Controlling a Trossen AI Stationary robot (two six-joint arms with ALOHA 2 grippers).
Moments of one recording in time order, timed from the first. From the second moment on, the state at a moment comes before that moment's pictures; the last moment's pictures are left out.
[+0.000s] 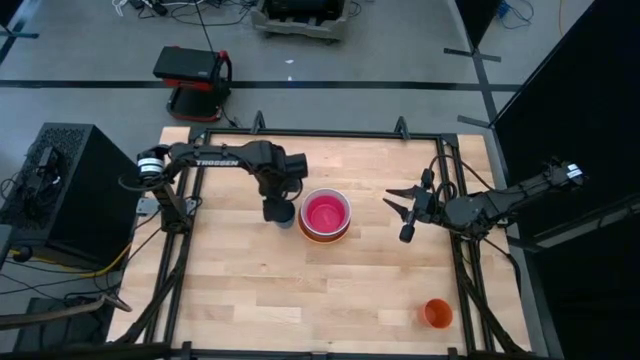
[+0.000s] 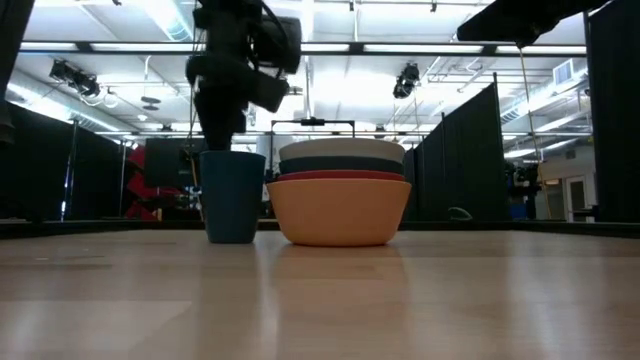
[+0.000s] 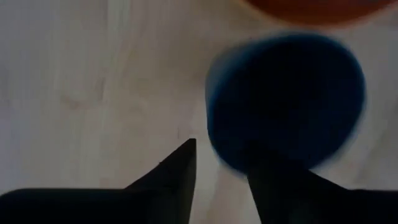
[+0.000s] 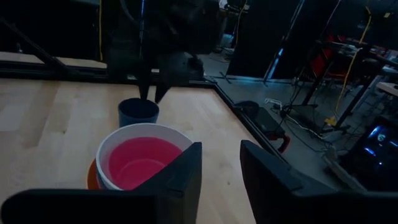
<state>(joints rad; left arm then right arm) 0.24 1.70 1.41 -1.24 0.09 0.01 0.40 0.76 0.57 -0.05 0.81 -0.04</state>
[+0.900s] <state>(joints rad) 0.24 1.04 1.03 -0.86 0.06 0.00 0.42 0.67 0.60 -0.61 -0.13 0.74</state>
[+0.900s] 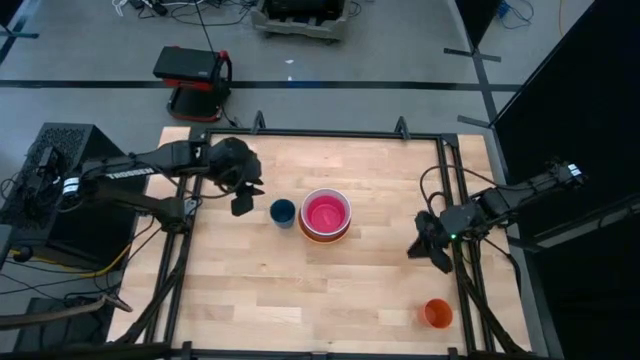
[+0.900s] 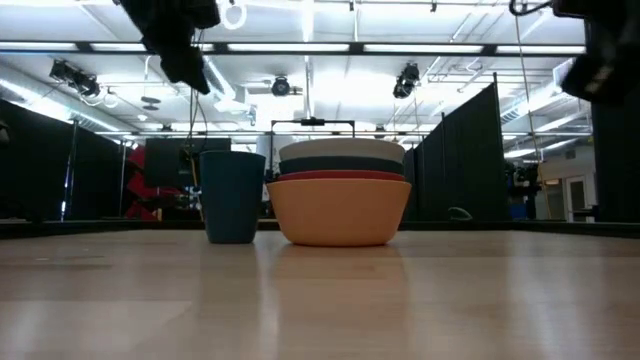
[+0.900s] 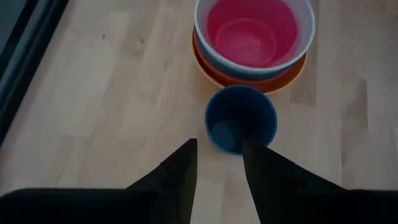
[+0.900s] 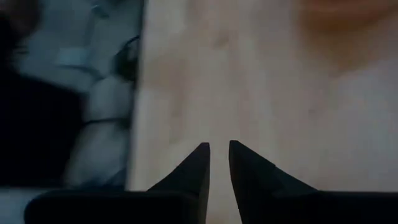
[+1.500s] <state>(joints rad) 0.24 1.04 0.96 -0.76 0.05 0.06 0.49 0.82 0.65 -0.76 -0.20 0.88</state>
